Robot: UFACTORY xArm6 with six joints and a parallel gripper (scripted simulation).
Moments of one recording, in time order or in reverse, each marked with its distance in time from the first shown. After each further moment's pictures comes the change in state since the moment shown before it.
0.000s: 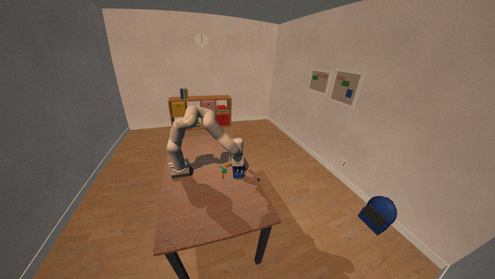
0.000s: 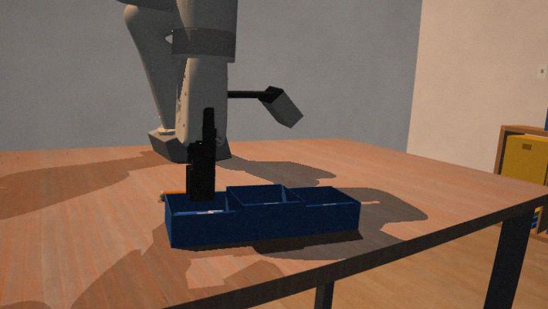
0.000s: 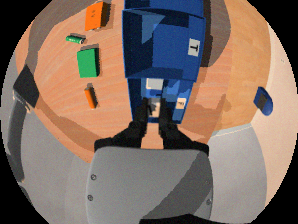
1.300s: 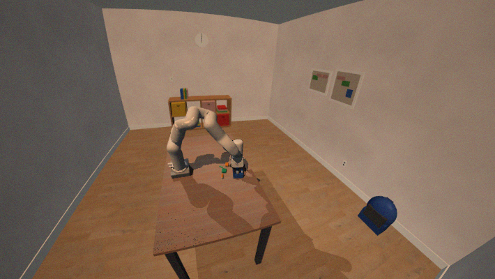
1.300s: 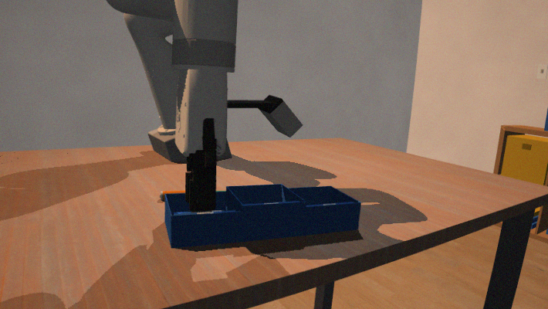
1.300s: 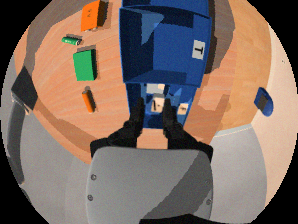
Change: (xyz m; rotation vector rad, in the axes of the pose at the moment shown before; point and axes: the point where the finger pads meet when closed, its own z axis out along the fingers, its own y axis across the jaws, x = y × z) arm 0.000 -0.001 0.012 0.002 0.000 0.000
